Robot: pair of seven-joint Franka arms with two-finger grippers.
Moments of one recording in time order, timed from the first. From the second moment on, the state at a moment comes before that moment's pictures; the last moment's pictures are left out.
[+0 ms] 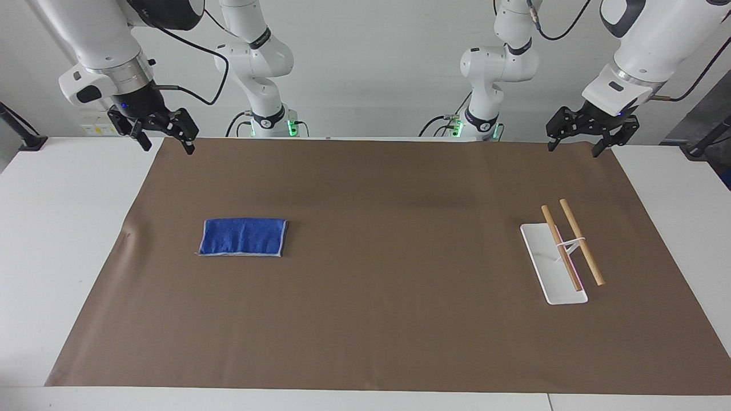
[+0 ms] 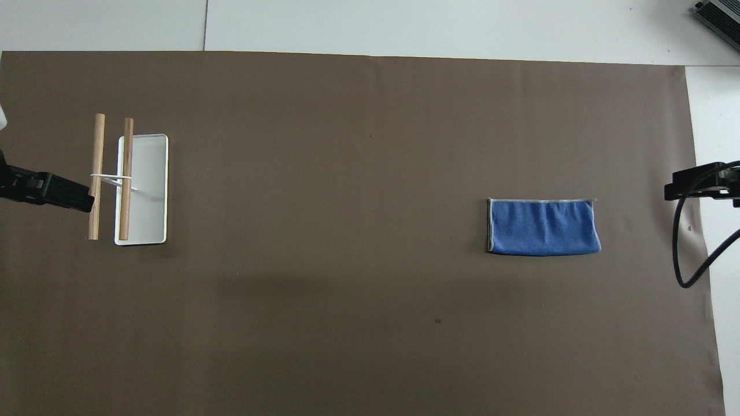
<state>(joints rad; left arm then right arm) -0.11 0.00 0.03 -1.52 -0.02 1.46 0.13 0.02 -0.03 -0.11 -1.58 0.00 1.56 0.03</state>
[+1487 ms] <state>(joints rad) -0.11 0.00 0.04 -1.52 -0.02 1.46 0.13 0.11 0.04 -0.09 -2.16 -0.01 2.27 0.03</state>
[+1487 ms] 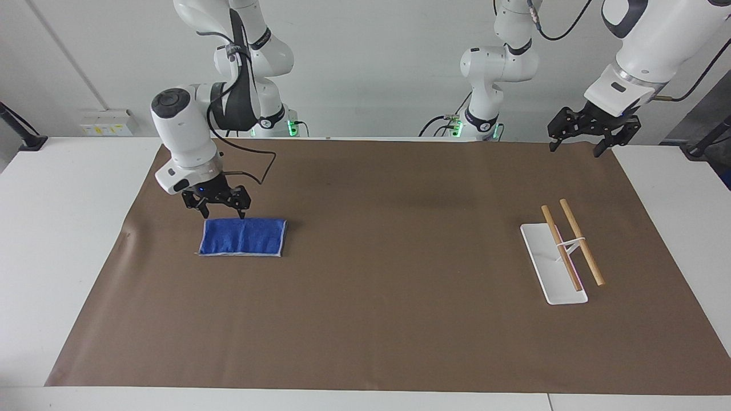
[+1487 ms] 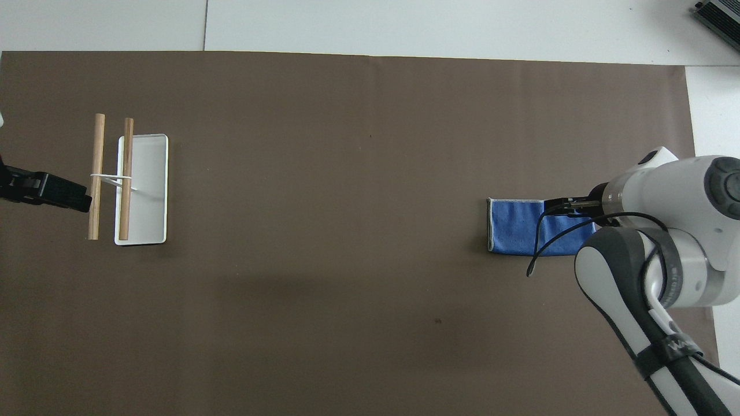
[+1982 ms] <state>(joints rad) -0.11 0.00 0.04 -1.52 -0.02 1.46 0.13 0.11 0.13 -0.10 -2.29 -0.01 2.55 0.03</state>
